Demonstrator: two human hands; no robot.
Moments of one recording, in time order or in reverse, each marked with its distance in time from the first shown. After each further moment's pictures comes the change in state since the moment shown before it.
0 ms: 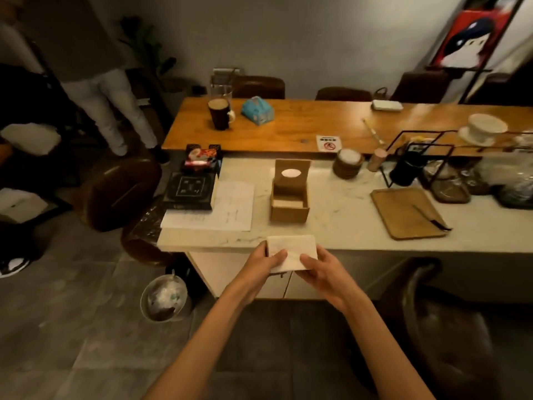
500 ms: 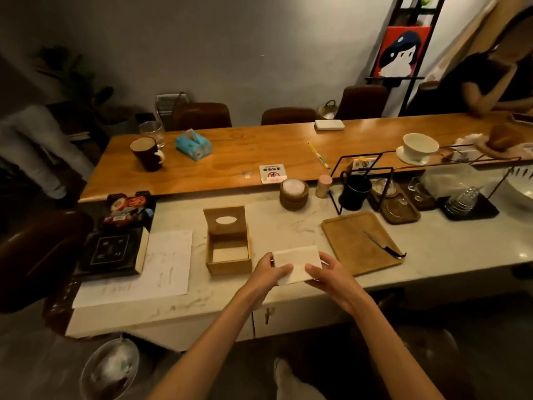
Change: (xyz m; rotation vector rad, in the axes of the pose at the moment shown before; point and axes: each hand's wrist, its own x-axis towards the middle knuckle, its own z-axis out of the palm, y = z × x) left_hand 0.164 0.026 0.141 0.219 -0.121 -0.043; right_hand 0.057 -0.121 -0.149 -0.180 0.216 -0.103
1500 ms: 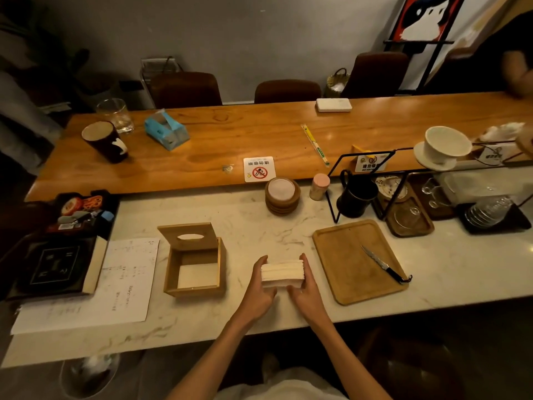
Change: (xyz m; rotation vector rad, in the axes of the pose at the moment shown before) left_hand 0.129 -0.069 0.027 0.289 0.078 0.118; right_hand 0.122 0.052 -0.033 -0.387 0.140 -0.194
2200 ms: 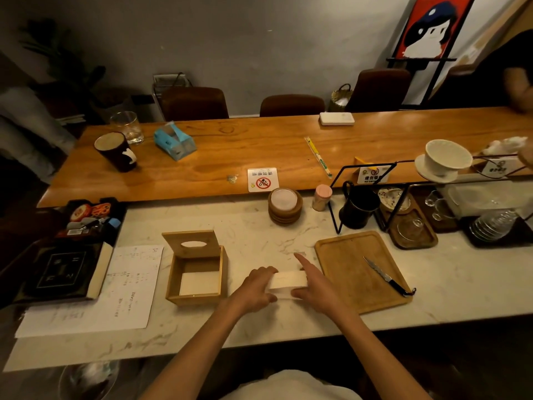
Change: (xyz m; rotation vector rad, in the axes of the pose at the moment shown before) left_hand 0.025 0.030 -0.030 0.659 -0.233 0.040; right_hand 0.040 -0.015 -0.039 -0.635 -0.252 -0.034
